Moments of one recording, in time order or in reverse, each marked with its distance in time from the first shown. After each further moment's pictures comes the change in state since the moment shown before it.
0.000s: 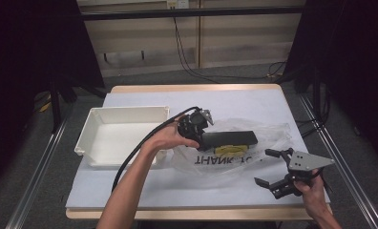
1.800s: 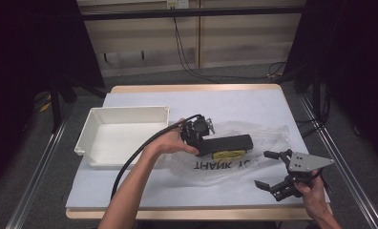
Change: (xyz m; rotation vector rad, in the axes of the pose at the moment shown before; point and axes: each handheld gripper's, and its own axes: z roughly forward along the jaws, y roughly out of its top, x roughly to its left) left arm -0.002 -0.006 0.026 0.117 0.036 0.020; right arm 0.002 0.000 -0.001 0.006 0.042 0.004
